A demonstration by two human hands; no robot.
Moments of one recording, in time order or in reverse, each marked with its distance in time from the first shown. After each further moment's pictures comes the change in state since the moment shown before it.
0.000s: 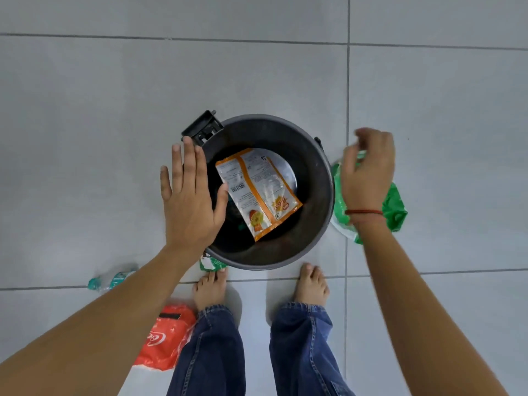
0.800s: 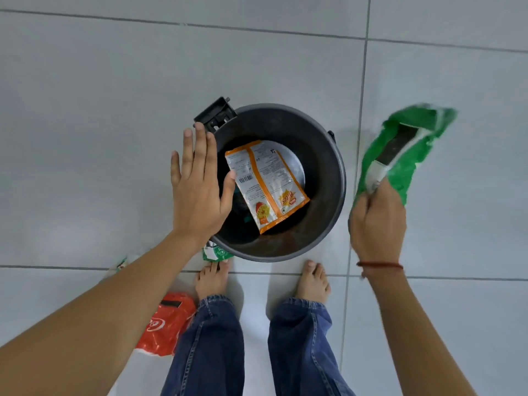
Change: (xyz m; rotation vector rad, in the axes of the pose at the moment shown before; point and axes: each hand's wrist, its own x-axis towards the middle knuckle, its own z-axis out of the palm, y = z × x) left_hand 0.002 0.001 -0.002 -0.080 -0.003 -0.010; right_hand -0.058 -0.011 -0.040 -0.180 -0.218 0.133
